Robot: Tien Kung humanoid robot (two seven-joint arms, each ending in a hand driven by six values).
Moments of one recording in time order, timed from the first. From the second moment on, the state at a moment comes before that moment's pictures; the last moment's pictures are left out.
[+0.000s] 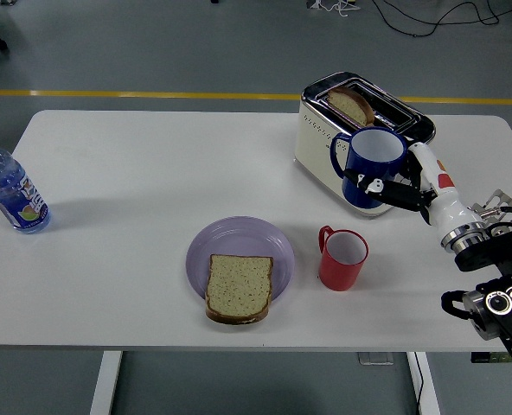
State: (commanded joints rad) left arm -0.16 0.02 -0.35 -0.19 0.96 -0.07 0.17; right arm 0.32 -0.27 1.06 1.62 -1.30 -0.30 -0.18
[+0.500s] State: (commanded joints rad) left arm -0.16 0.02 -0.34 -0.19 0.95 -0.07 0.17; right arm 0.49 -0.19 0.87 1.52 -1.29 -0.28 -0.20
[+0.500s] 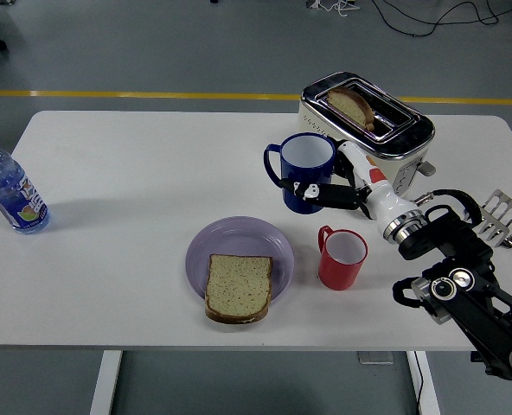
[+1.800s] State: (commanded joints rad) left arm -0.16 0.02 -0.34 -0.19 0.94 -0.08 0.17; right arm 0.78 -0.16 0.54 1.28 -1.84 -0.30 -0.14
